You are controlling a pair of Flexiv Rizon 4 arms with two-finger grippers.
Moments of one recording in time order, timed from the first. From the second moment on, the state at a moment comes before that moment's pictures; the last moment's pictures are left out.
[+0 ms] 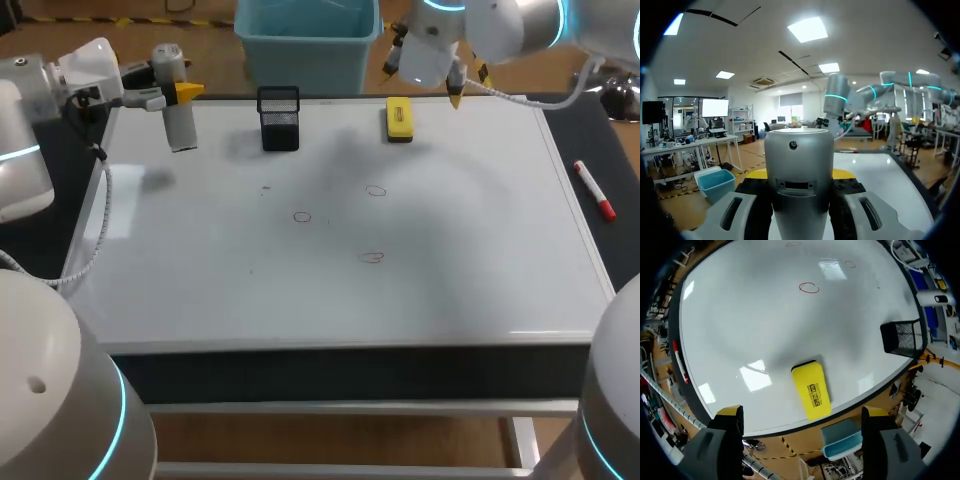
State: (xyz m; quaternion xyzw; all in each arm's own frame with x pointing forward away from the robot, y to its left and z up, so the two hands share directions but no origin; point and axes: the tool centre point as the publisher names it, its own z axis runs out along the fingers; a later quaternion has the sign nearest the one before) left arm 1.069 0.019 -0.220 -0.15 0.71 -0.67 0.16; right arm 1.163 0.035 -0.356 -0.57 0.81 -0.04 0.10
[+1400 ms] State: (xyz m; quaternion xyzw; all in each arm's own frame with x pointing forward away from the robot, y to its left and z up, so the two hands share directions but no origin) left arm 1.069 0.019 -0.220 -0.15 0.71 -0.67 0.16; right arm 1.179 0.057 -0.412 -0.69 0.72 0.03 0.00
